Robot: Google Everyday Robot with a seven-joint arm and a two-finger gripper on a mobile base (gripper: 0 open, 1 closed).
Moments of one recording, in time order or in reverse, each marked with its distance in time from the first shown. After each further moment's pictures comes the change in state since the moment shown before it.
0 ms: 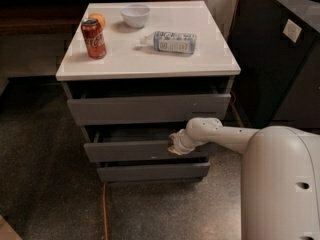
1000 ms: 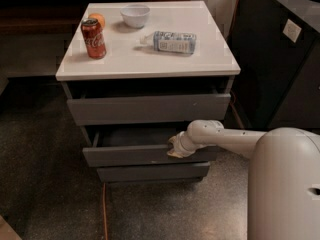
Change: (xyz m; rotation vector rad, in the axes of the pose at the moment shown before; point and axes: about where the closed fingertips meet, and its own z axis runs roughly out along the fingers) arm -0.004 0.017 -0.006 -0.012 -0.019 0.001
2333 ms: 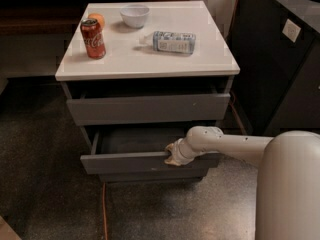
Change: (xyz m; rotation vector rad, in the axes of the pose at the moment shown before) arm -0.012 0.038 0.000 -0.052 -0.035 -0.012
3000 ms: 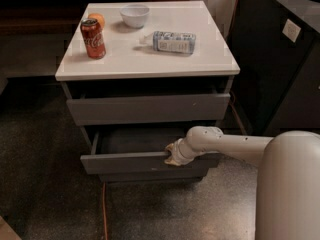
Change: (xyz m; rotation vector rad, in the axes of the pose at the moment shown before) arm 0.000 0.000 0.000 0.000 0.000 0.000
